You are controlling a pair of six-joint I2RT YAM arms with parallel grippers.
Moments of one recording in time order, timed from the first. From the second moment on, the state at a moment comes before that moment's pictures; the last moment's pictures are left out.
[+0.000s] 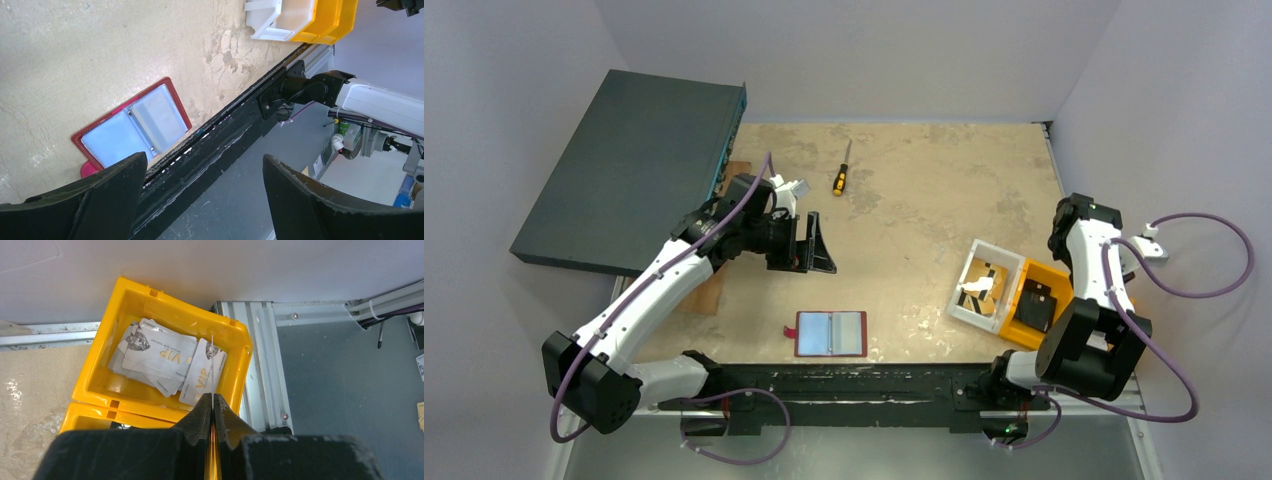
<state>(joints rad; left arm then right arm) -0.52 1.20 1.12 -0.78 0.54 -0.51 -0.36 1.35 1.08 -1.36 1.00 1.25</state>
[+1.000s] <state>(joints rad) -0.53 1.18 1.11 -0.77 0.55 -0.51 -0.38 1.37 1.08 -1.36 1.03 1.26</state>
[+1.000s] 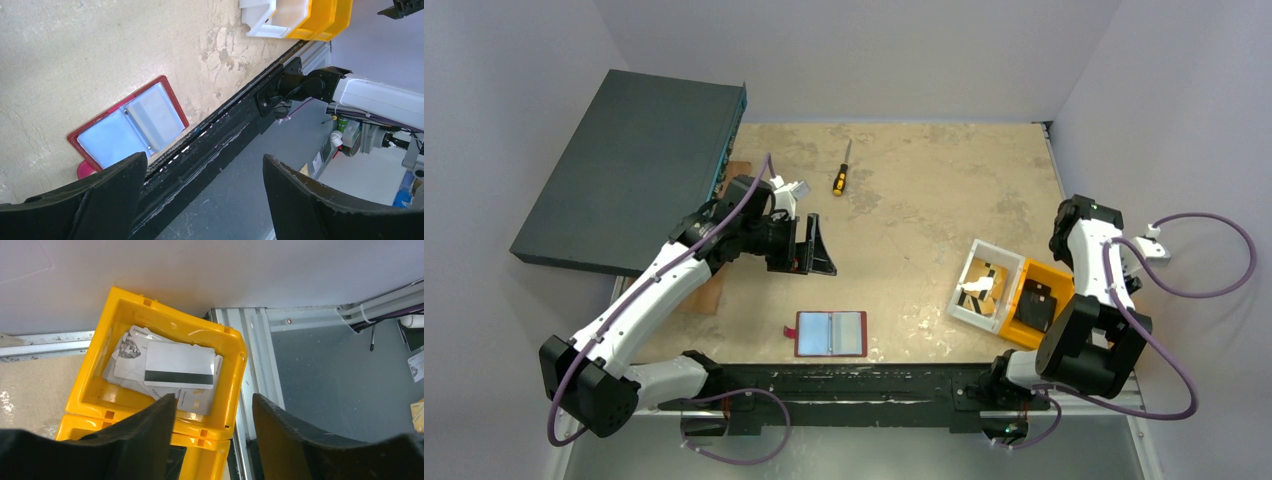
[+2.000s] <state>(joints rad) -0.56 1.18 1.05 -0.74 0.50 -0.52 -0.07 0.97 0.92 -0.89 0.59 0.83</state>
